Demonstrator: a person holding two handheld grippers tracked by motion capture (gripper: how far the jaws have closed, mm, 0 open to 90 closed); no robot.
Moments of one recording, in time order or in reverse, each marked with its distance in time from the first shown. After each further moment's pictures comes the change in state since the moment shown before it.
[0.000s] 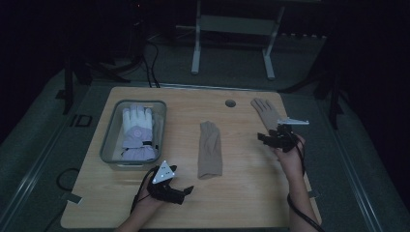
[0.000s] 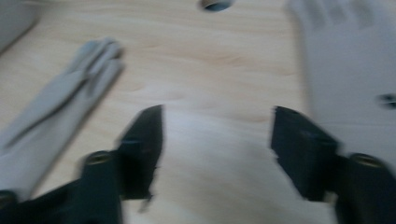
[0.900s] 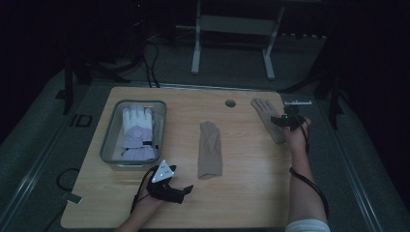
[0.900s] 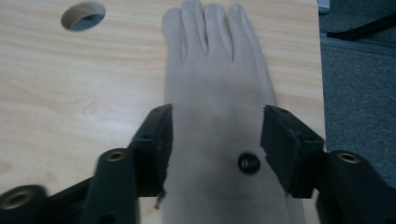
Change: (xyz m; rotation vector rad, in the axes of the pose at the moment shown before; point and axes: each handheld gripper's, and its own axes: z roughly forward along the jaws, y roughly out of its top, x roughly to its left) left arm 0.002 0.000 0.000 0.001 0.001 -0.023; right arm -0.082 0.044 0.054 0.068 -0.201 0.038
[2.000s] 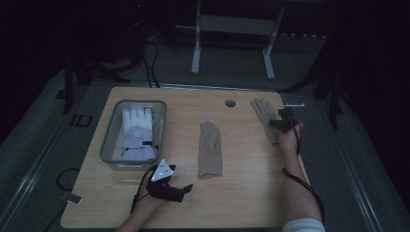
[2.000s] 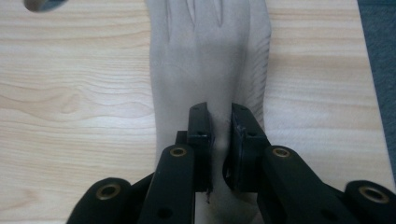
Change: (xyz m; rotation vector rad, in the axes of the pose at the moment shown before) left arm 0.002 0.000 0.000 0.002 0.005 -0.019; right arm 0.009 -0.010 0.027 0.094 -0.015 0.132
